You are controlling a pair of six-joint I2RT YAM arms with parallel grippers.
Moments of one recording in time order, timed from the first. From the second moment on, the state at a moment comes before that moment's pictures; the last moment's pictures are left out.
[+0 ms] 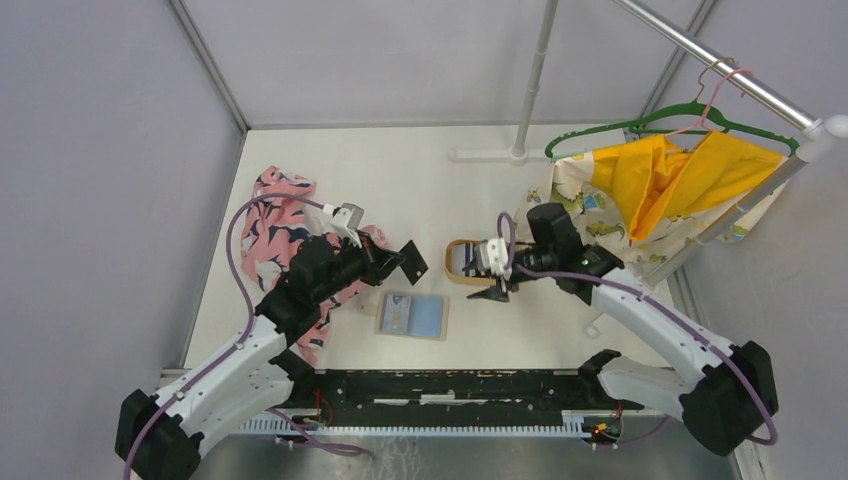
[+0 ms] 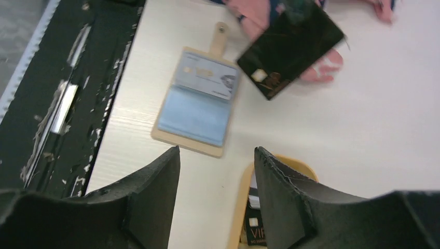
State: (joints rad) left arm -0.59 0.82 0.49 0.13 0.27 -0.53; right arm 0.52 1.16 0.84 -0.37 -0.96 -0.77
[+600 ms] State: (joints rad) left arm -0.59 0.68 0.49 -0.22 -0.07 -0.53; right arm 1.22 1.54 0.82 -0.35 -0.36 -1.03
